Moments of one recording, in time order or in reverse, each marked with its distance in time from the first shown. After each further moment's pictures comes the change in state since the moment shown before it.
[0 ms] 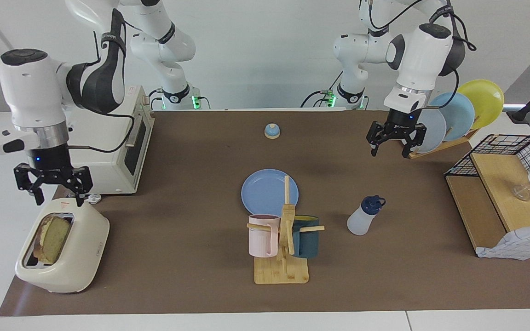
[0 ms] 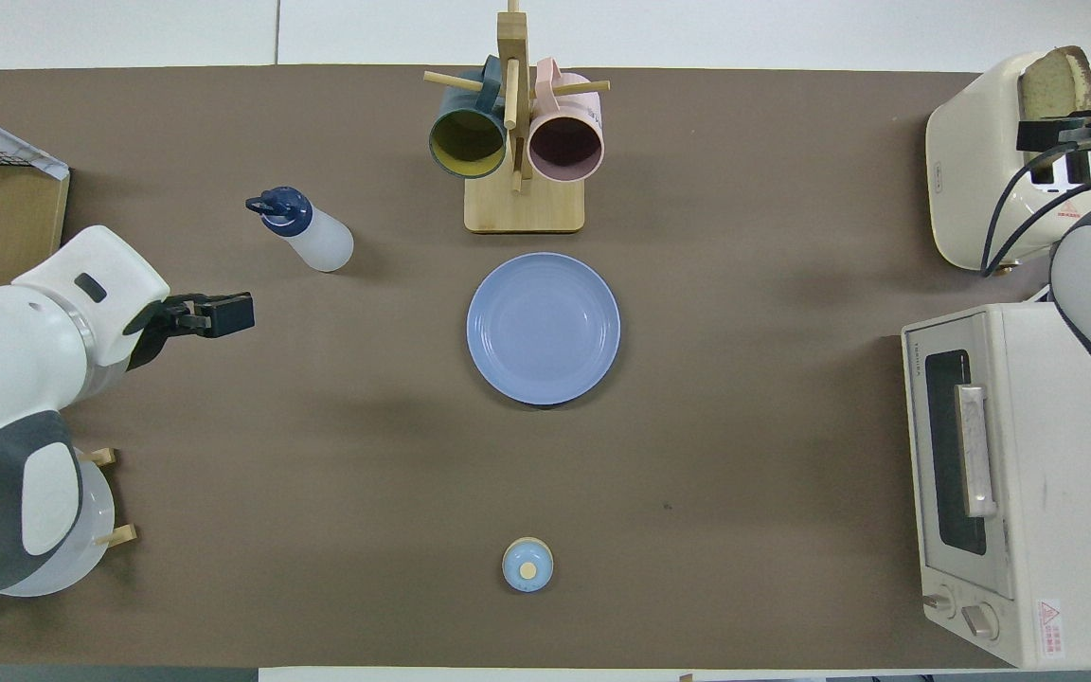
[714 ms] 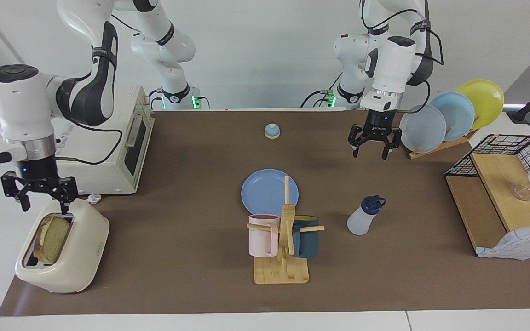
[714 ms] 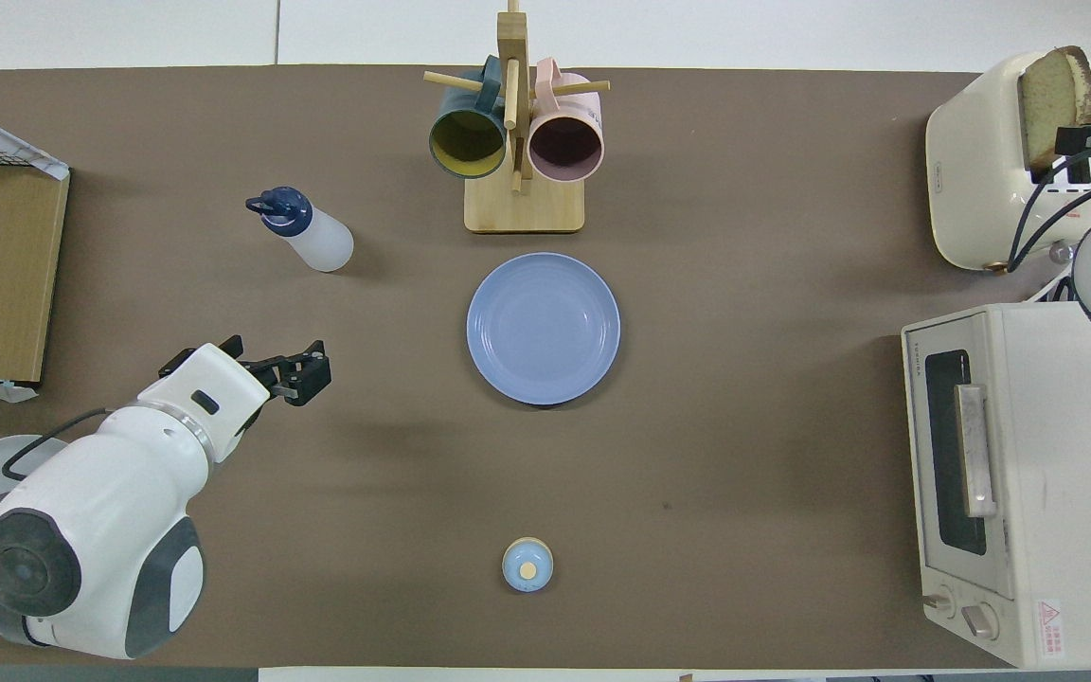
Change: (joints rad) left arm -0.002 -0.046 -0.109 -0.351 0.000 0.502 -0.095; right arm -0.060 0.030 -0.001 0.002 -0.042 0.044 0.000
